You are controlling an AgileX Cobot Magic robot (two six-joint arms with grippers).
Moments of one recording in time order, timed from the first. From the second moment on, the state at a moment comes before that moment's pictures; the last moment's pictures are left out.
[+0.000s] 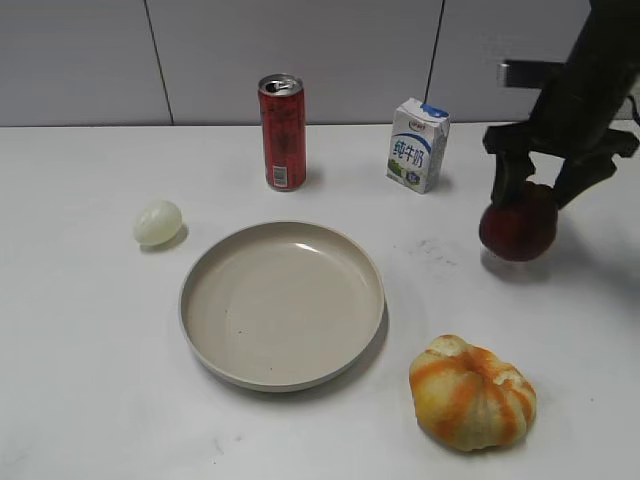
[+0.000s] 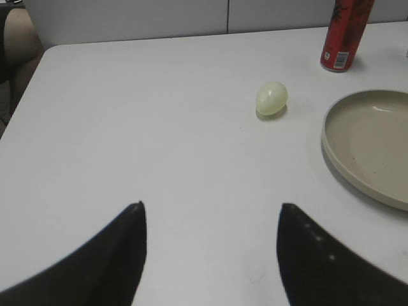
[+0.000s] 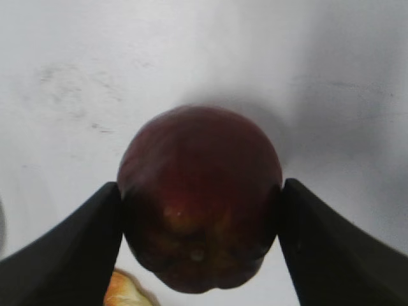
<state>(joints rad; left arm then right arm) -0.07 -0.01 -0.50 -0.09 1.05 0.12 0.16 2.05 -1.60 0.11 1.11 0.05</state>
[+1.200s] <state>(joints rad) -0.07 -0.01 -0.50 -0.09 1.05 0.12 0.78 2.16 -1.70 0.02 1.02 0.02</state>
